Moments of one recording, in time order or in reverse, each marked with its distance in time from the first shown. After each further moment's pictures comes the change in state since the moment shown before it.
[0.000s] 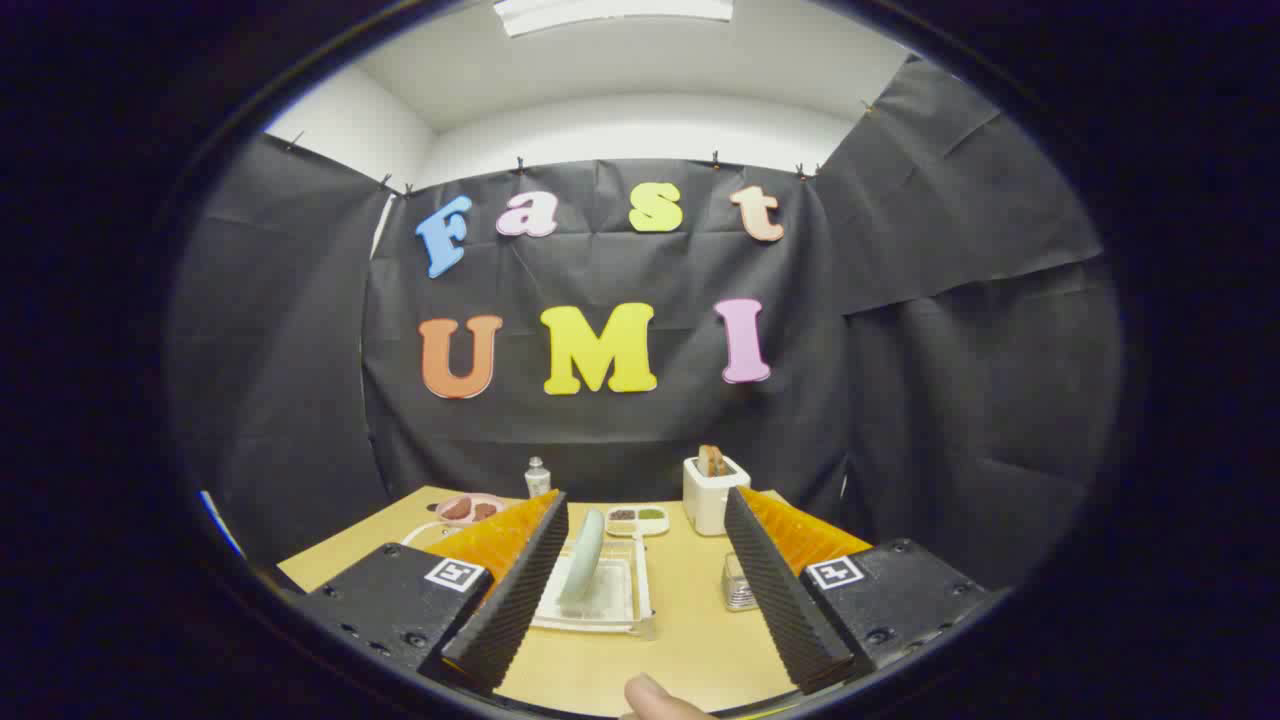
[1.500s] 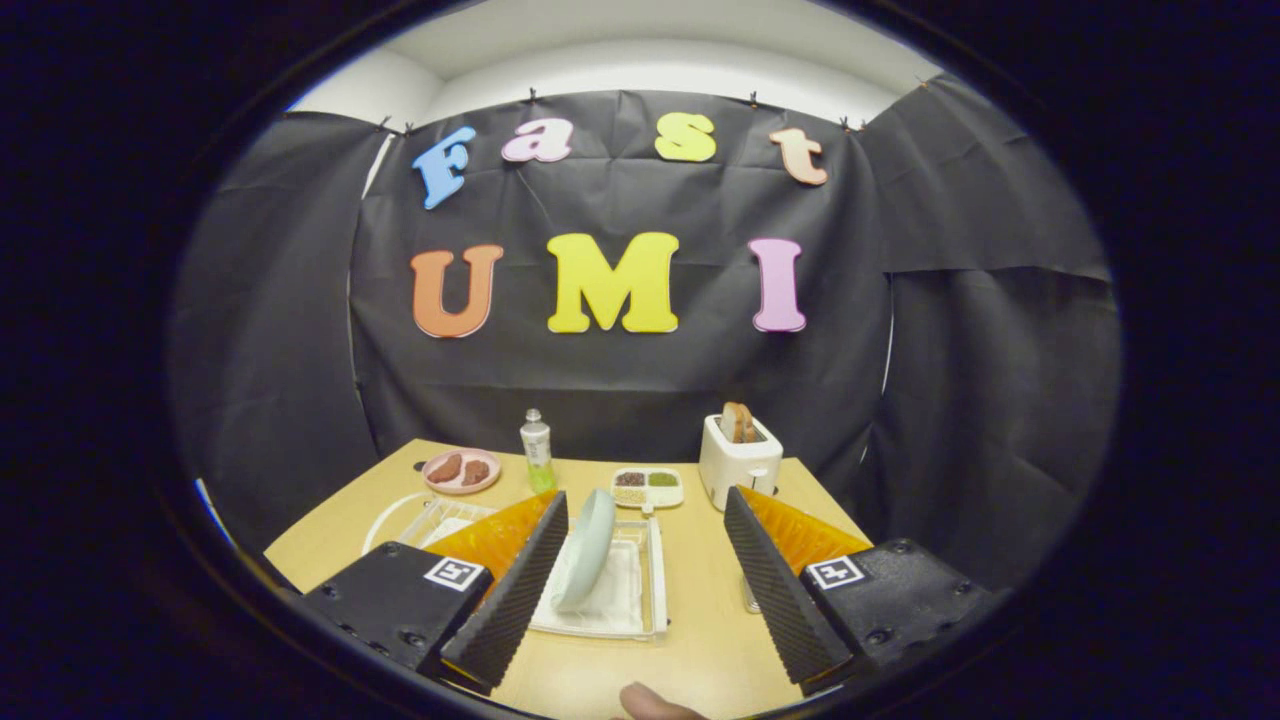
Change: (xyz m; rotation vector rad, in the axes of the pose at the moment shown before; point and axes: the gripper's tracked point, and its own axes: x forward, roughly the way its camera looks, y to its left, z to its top) arm 0.131 0.036 -0.013 -0.040 0.235 0.016
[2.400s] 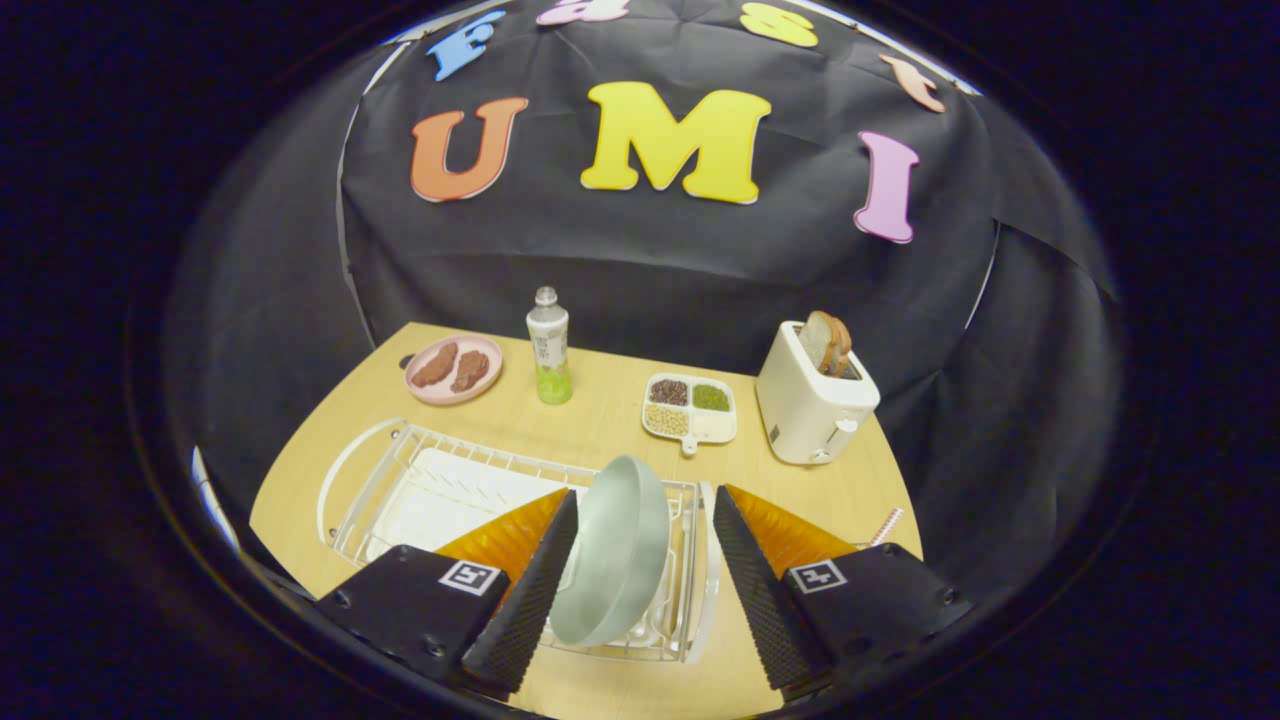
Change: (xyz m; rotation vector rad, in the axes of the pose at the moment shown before) arm 0.149 0.050 -0.036 -0.207 0.478 0.031
